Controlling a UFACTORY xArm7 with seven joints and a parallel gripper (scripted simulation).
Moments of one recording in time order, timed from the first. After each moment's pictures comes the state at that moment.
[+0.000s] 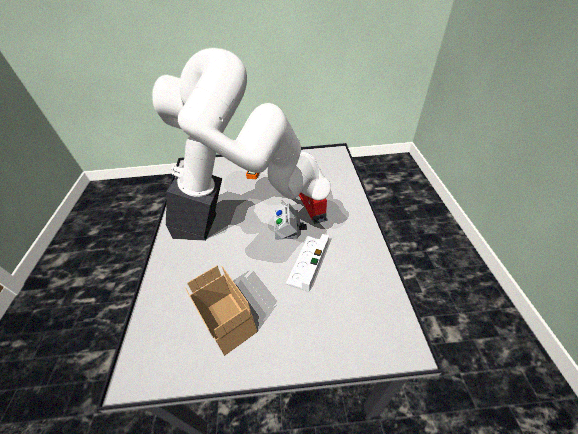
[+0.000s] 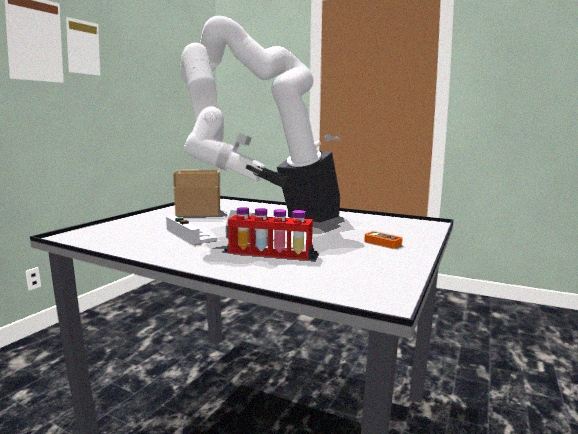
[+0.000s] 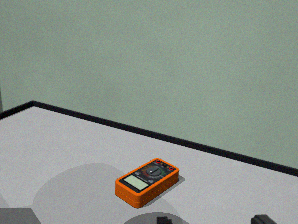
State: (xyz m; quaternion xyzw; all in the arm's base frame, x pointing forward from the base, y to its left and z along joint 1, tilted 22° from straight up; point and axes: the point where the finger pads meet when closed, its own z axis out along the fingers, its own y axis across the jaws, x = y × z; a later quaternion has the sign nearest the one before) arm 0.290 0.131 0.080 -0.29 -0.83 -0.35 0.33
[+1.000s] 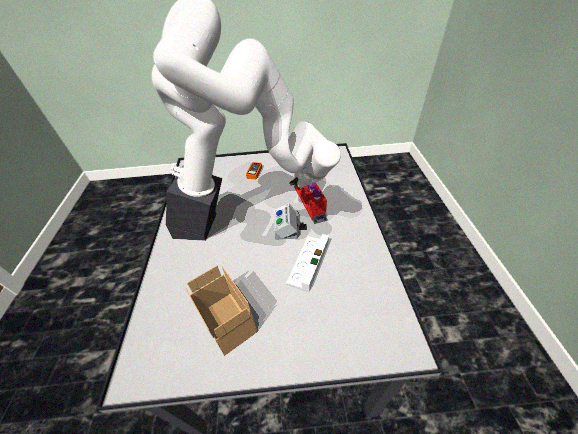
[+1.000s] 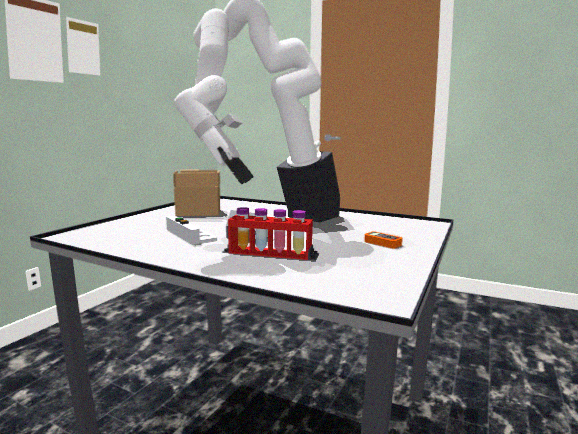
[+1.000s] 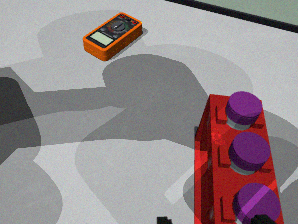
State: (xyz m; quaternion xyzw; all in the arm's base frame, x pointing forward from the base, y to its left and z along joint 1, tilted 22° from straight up) arm 0.362 0.068 0.124 -0.40 -0.87 -0.27 0.11
